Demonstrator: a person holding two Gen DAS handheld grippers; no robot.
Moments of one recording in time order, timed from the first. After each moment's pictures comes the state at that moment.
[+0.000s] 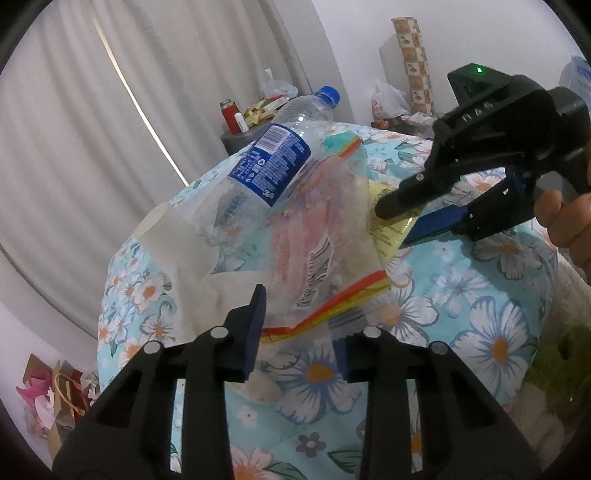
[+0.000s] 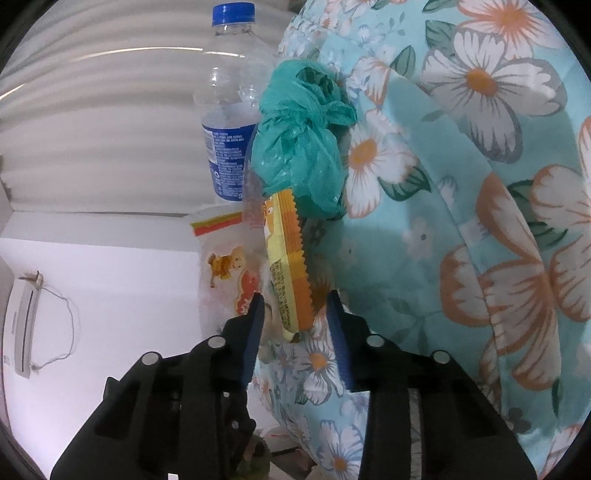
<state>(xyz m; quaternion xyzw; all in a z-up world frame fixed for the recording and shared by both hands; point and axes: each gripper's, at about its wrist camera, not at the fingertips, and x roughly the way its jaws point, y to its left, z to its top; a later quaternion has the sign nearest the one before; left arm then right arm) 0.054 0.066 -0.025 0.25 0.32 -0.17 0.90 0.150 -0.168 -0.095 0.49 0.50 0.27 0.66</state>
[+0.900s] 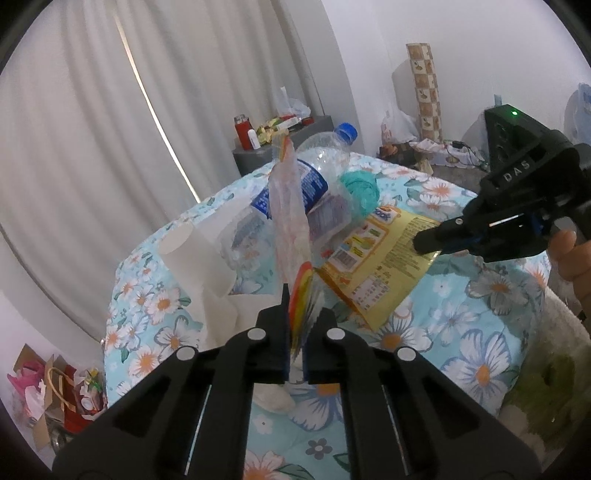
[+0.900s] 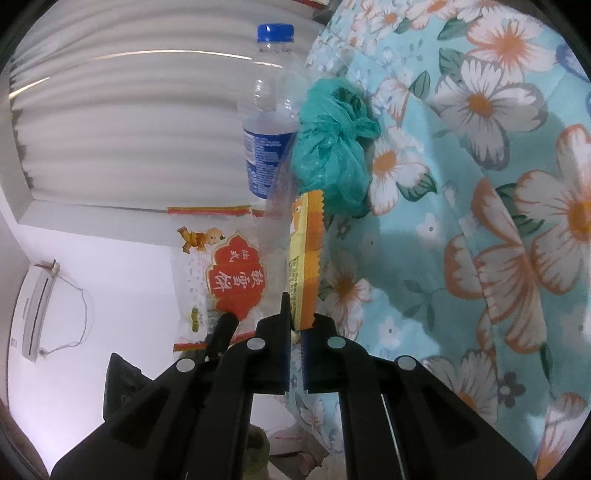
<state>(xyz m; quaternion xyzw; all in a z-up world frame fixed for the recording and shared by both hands) 0.048 0.071 0.006 0.21 0.29 -0.16 0.92 0.117 -0.202 -0.079 0.49 0.46 0.30 0.67</state>
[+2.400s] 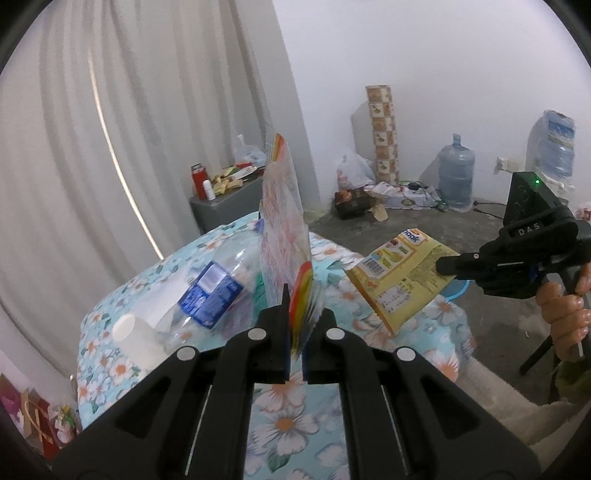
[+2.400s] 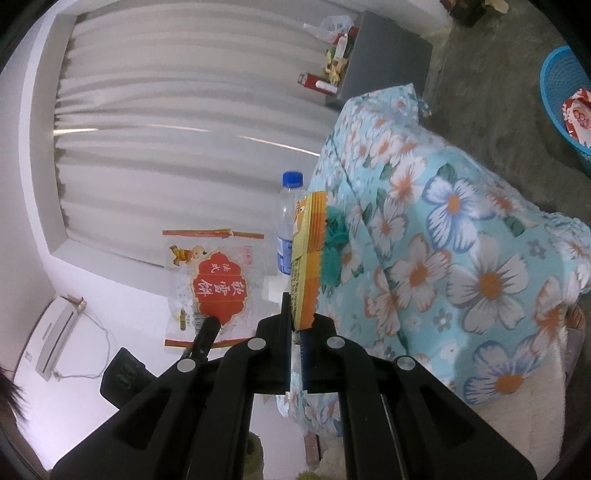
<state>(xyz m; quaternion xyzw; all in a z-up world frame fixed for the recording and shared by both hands) 0.027 -0.020 0.073 0.19 0.24 -0.25 0.92 0.026 -0.356 -0.059 0.55 0.32 0.26 0.72</state>
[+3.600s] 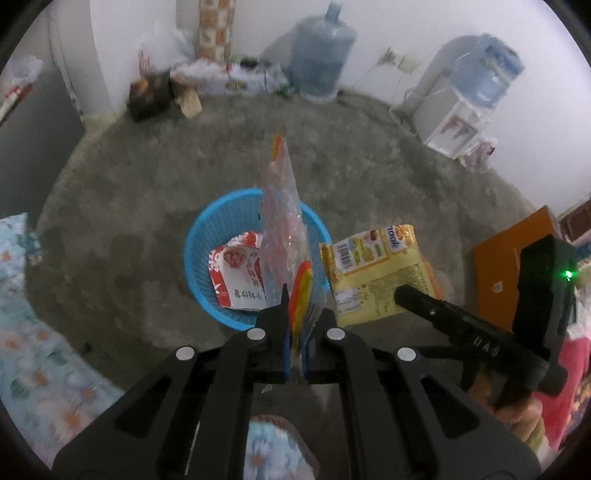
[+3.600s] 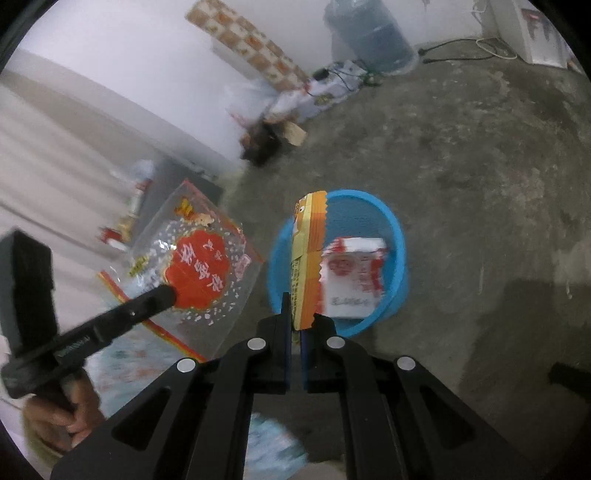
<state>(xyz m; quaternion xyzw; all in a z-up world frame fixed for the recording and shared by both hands) 0.204 -0.457 -0.132 0.21 0.52 -0.48 0.67 0.030 -0.604 -0.180 0.48 0.34 -0.20 0.78</state>
